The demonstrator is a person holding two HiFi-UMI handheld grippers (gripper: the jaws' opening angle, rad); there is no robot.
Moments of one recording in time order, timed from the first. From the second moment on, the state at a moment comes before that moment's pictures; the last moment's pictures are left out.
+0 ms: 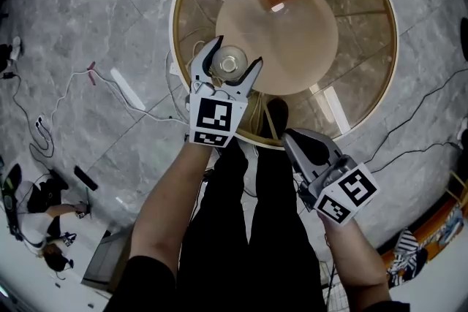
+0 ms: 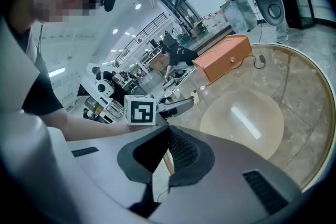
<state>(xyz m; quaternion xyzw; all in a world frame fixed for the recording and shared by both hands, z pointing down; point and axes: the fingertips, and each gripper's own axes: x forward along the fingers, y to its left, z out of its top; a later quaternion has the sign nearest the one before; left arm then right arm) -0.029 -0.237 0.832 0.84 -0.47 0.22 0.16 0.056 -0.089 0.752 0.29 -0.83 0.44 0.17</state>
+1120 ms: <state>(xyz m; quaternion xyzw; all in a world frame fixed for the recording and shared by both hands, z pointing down) -0.066 -0.142 0.497 0.85 -0.44 0.24 0.14 0.012 -0.076 0.470 0.35 -0.86 0.35 0.10</state>
